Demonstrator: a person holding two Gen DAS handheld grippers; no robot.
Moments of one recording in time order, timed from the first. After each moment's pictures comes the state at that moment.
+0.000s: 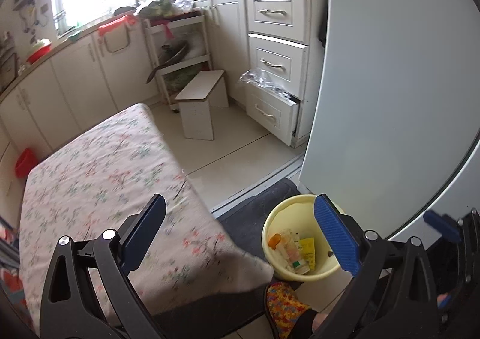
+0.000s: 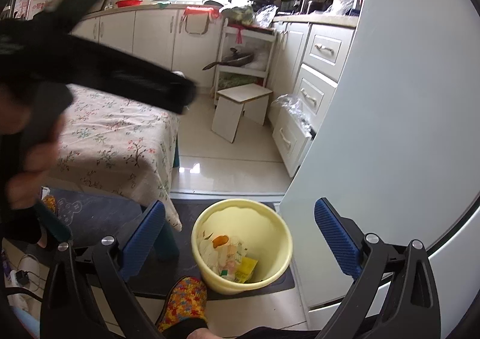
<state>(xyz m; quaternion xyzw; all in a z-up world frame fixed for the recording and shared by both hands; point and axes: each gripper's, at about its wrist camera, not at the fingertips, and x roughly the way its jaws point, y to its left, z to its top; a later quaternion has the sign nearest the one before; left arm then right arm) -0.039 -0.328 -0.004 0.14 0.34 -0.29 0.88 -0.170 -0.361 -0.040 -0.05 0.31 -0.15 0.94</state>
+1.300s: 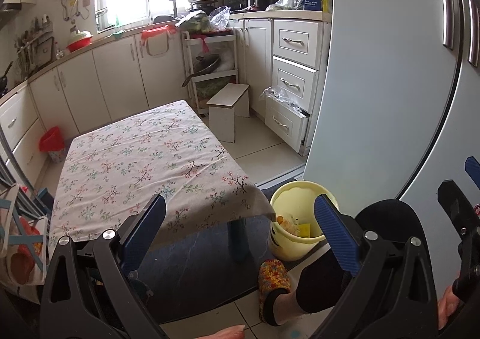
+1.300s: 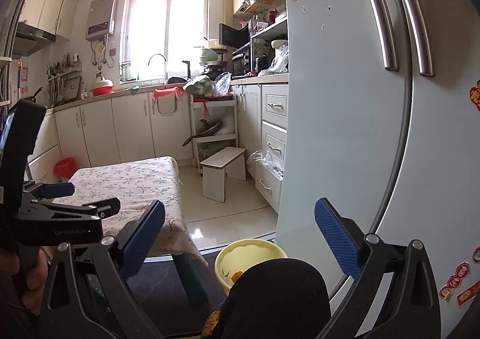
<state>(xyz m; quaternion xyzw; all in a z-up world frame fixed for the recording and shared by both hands) -0.178 -0.213 0.051 0.10 0.31 -0.25 0.91 -0.286 -0.319 0.055 0.05 0.15 -0.22 0.96</state>
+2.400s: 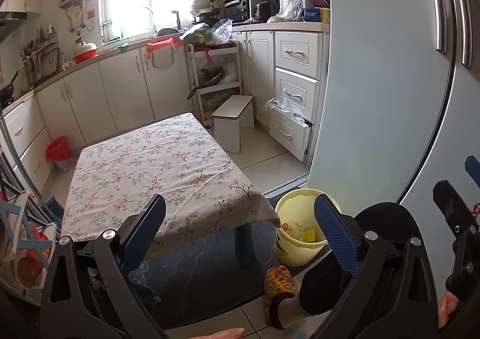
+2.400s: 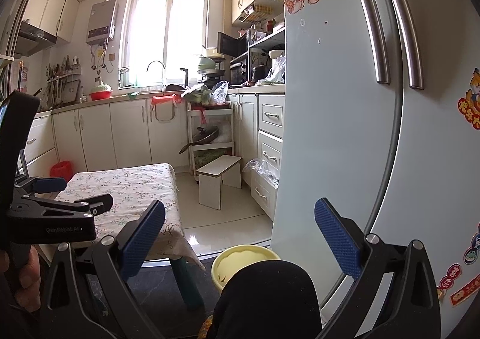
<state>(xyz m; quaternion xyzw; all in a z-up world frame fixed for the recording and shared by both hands) -0.193 -0.207 0.068 0.10 0.28 -0.24 0.92 -0.296 -0.311 0.055 0.04 0.14 -0.23 0.96</state>
